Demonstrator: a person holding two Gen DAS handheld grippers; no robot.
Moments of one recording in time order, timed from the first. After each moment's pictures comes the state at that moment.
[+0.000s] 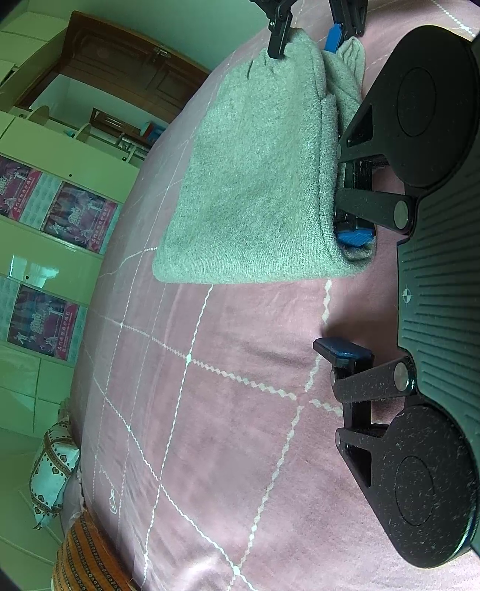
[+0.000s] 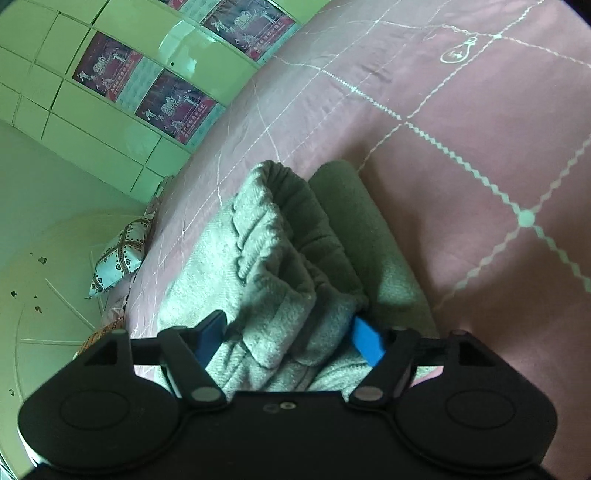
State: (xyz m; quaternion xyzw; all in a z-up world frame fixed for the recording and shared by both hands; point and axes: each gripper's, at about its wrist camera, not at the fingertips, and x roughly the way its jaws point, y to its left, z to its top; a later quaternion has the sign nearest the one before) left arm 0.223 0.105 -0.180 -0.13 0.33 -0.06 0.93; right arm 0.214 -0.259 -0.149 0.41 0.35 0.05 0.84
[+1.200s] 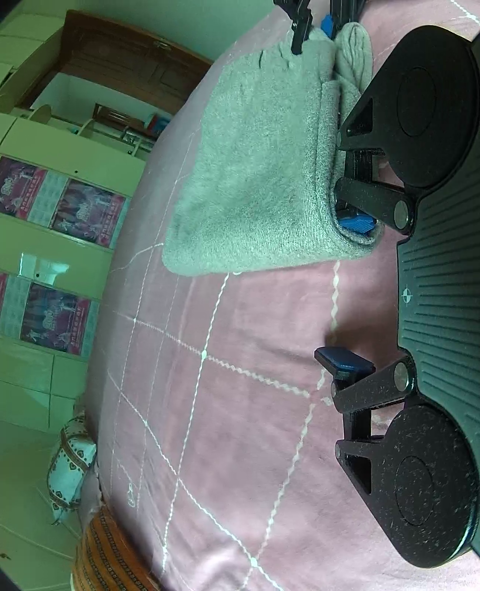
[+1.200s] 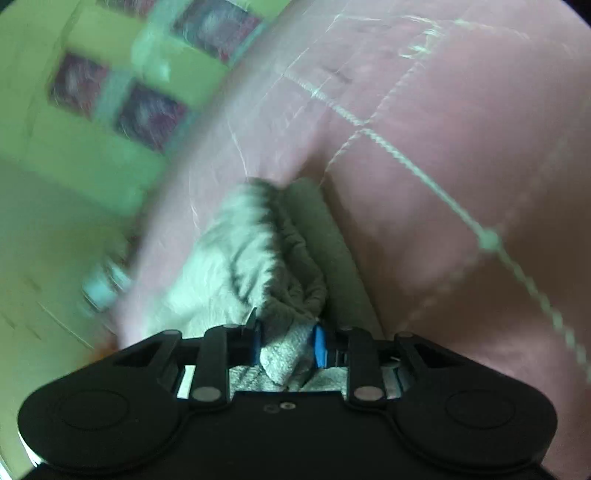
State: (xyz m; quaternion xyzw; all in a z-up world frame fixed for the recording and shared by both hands) left arm 0.220 0.095 -0.174 -0.12 0.32 -0.04 0.94; right arm 0.223 -0.293 -0.162 0.45 0.35 0.03 0.82
